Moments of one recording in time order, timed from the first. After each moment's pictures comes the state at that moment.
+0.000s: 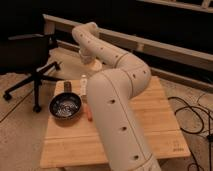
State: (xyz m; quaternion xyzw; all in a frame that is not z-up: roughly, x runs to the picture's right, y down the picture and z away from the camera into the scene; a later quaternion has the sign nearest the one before) arm -0.123 -0.114 0.852 -0.24 0.08 0.42 0.87
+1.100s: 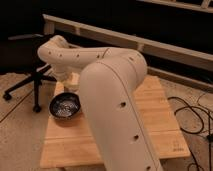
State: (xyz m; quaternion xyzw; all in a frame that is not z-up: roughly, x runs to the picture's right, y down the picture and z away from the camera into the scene) arm -0.222 -0.015 0.815 -0.26 0.09 0.32 0.91
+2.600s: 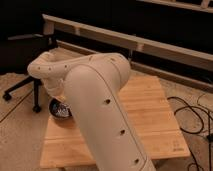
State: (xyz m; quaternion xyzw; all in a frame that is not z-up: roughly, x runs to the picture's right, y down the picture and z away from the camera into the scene) arm -0.245 0.064 0.817 -0.30 0.14 0.28 0.90
